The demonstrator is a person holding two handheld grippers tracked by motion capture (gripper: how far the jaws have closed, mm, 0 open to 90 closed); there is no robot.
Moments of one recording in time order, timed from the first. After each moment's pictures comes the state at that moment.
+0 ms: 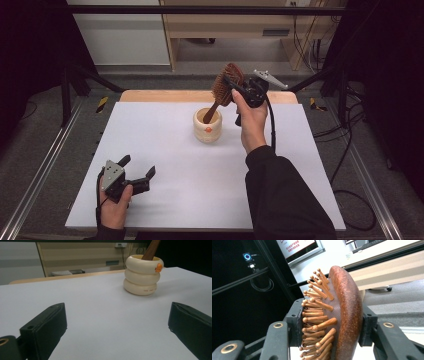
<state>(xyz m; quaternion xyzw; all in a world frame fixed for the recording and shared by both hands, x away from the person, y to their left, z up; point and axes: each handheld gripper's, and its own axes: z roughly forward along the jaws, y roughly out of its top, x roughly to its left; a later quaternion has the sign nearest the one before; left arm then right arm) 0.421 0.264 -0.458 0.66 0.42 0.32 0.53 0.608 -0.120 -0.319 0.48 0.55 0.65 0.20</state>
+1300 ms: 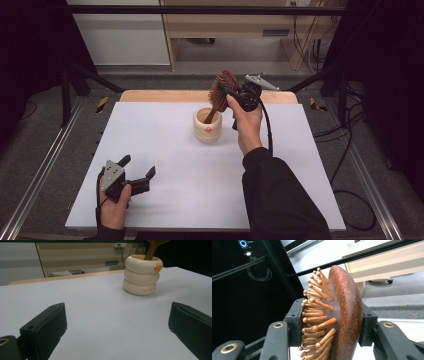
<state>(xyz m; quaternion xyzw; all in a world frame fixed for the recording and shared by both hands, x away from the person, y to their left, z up) 0.421 0.264 -0.459 0.66 0.42 0.32 0.53 0.616 -0.109 -0.340 0.48 0.57 0.63 0.19</state>
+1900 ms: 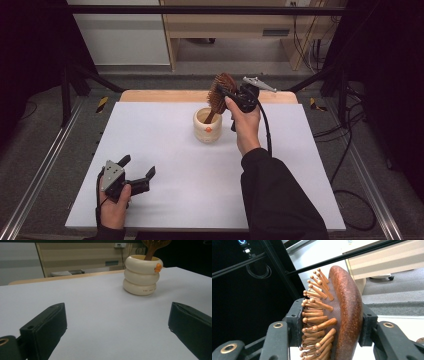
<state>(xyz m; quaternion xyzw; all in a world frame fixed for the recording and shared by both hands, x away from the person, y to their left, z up) 0.421 0.264 -0.459 0.66 0.42 0.32 0.54 0.619 -0.106 -0.349 0.49 0.58 0.63 0.18</state>
